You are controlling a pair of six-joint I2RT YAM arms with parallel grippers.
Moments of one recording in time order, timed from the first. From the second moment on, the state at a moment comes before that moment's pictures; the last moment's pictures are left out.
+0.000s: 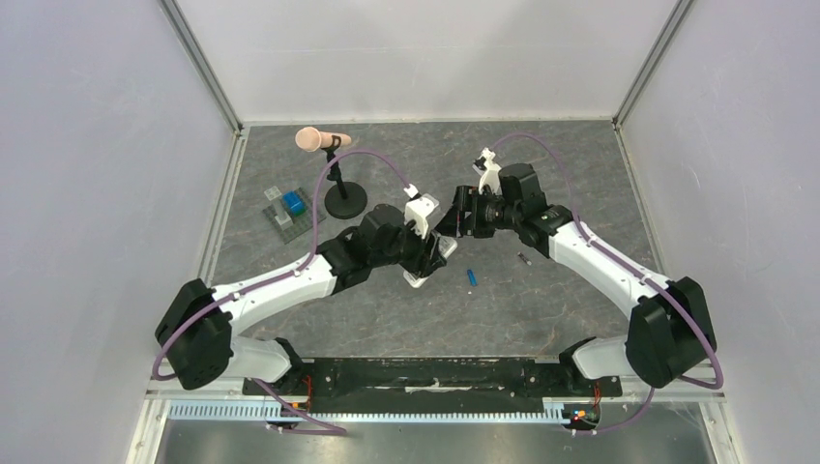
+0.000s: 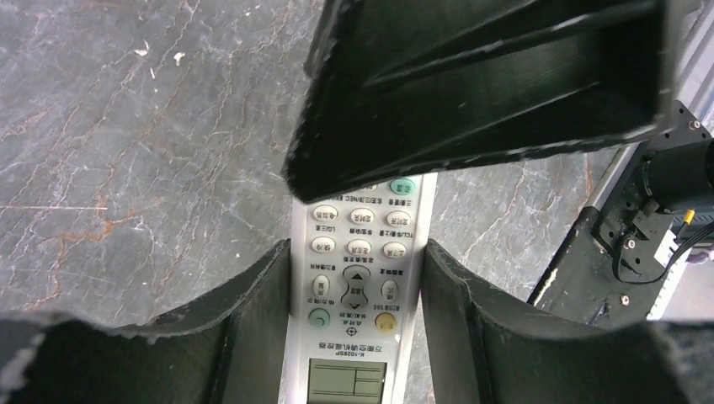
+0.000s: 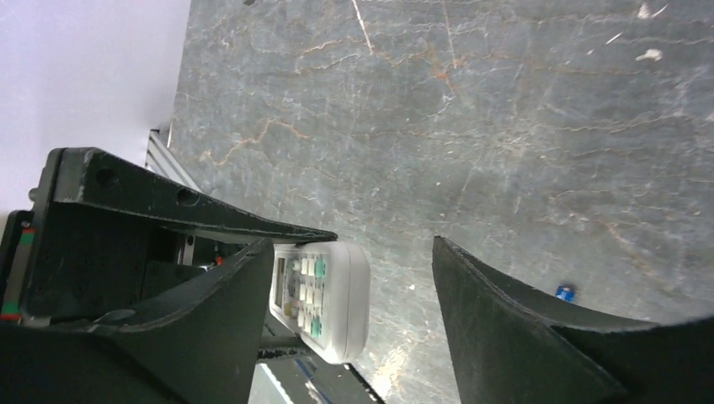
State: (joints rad) left arm -0.84 1.33 0.86 -0.05 0.16 -0.21; right arm 0.48 1.37 0.97 -0.21 -0.48 0.53
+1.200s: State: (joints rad) left arm -0.90 0.96 0.65 0.05 0.08 0.45; right arm 0.49 1.42 0.91 -0.16 -0.61 1.29
